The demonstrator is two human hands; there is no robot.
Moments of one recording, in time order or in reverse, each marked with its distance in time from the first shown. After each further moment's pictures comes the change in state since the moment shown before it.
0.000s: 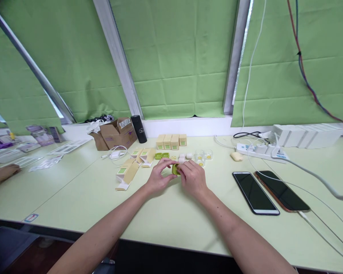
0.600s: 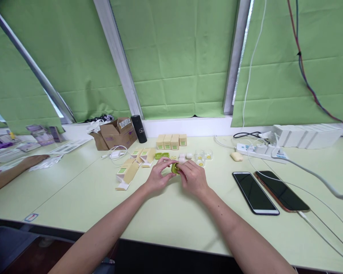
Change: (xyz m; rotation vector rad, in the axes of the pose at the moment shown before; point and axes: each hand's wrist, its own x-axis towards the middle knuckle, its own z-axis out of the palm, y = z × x) left_hand 0.001 -0.006 -0.003 0.055 -0.007 0.046; right_hand -0.002 0.005 -0.003 0.064 -0.065 -0.015
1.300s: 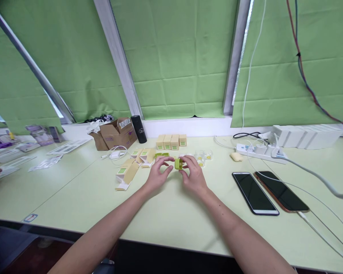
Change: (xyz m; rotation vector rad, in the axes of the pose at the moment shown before) left_hand 0.005 0.006 0.008 -0.108 0.175 -0.200; right_hand 0.001 -0.001 0.008 0.426 0.094 0.246
